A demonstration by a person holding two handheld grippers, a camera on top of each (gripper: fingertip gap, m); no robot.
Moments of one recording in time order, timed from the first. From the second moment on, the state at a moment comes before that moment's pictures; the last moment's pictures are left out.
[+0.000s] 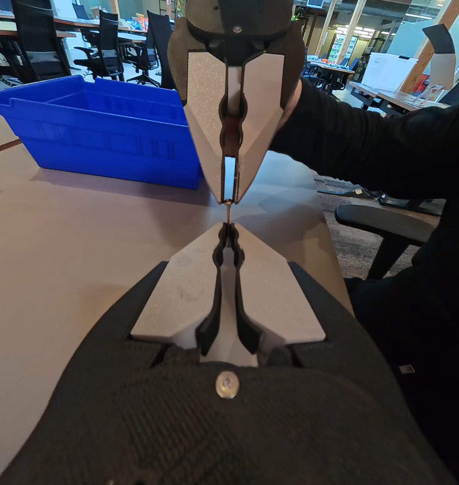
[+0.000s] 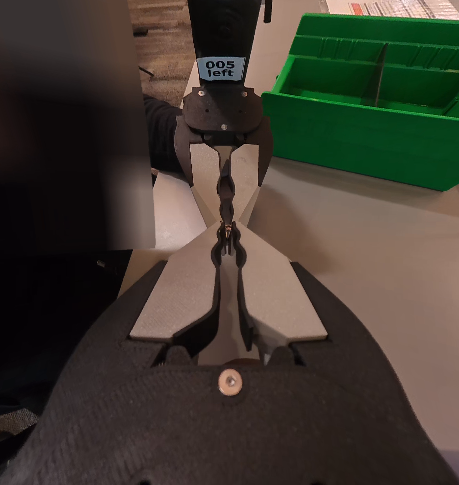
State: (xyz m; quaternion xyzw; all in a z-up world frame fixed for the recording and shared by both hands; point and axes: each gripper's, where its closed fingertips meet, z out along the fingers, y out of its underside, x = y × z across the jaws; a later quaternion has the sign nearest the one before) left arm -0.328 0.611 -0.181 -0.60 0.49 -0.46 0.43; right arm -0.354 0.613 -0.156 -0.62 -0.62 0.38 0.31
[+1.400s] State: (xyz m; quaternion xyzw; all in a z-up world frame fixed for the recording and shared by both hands) left arm -0.330 0.632 -0.204 -0.65 0.48 -0.37 0.45; right arm -0.355 0.633 -0.177 -0.73 -0.56 0.23 0.32
